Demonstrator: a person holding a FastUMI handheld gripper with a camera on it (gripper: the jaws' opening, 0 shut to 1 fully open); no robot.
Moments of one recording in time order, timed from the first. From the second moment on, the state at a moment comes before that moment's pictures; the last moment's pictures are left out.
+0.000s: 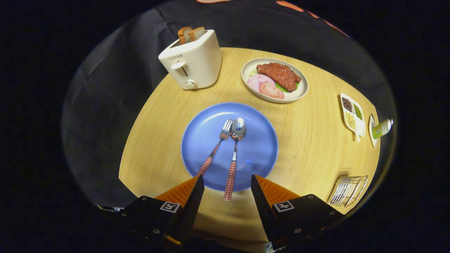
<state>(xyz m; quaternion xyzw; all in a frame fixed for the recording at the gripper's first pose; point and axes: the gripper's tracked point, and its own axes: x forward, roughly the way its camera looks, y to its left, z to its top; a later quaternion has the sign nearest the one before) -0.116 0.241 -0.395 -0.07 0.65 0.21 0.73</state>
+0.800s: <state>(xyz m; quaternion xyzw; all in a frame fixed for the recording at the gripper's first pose) -0.140 0.241 -0.435 -0.08 0.73 0.18 0.65</state>
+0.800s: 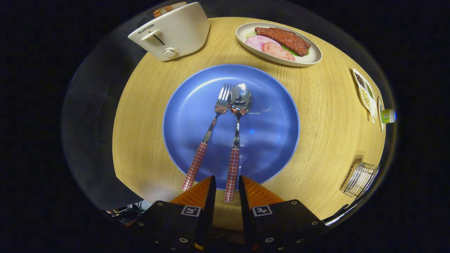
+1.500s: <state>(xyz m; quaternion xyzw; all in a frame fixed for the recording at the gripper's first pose) -0.113 0.194 -0.388 -0.06 0.70 0.18 0.69</state>
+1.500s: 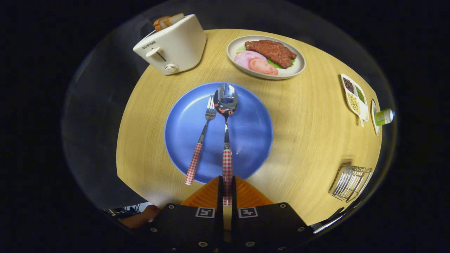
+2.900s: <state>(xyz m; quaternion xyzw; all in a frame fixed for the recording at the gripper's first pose) -0.182 -0.116 -0.327 -0.08 0.76 0.07 0.64</state>
